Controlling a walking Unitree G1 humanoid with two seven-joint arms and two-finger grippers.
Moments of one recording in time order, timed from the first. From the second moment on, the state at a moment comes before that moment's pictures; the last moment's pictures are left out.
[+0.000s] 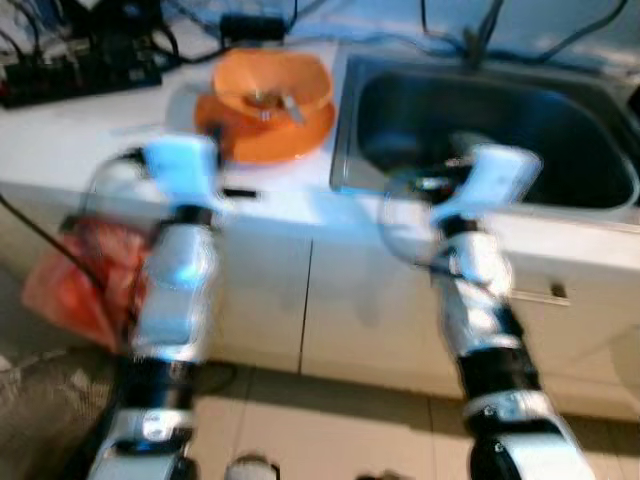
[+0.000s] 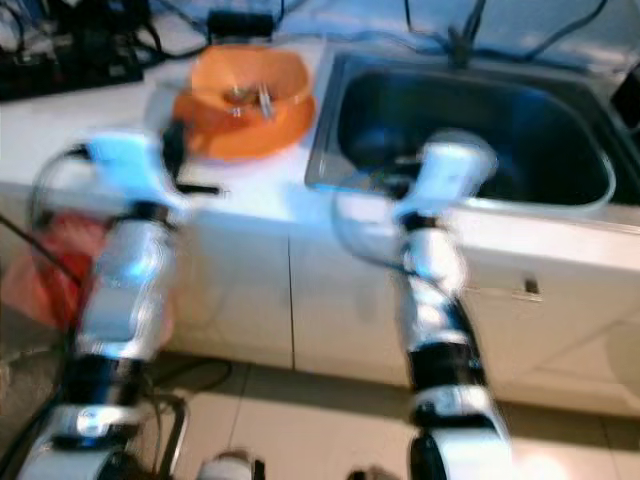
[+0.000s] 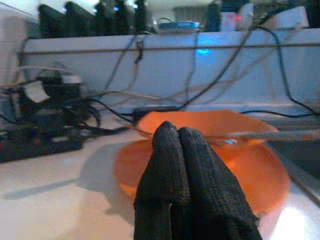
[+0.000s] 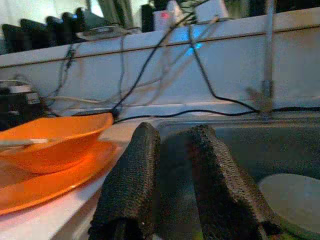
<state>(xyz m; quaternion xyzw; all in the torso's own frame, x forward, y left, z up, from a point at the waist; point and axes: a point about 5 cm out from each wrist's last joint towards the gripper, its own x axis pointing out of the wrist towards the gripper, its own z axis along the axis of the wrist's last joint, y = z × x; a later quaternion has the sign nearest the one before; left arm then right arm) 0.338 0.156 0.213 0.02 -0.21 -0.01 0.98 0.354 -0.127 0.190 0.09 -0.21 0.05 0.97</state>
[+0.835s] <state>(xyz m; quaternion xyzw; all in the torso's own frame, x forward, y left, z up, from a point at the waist) 0.338 0.153 0.212 0.02 -0.21 -0.02 0.98 0.354 -0.131 0.187 0.09 -0.20 0.04 0.97</state>
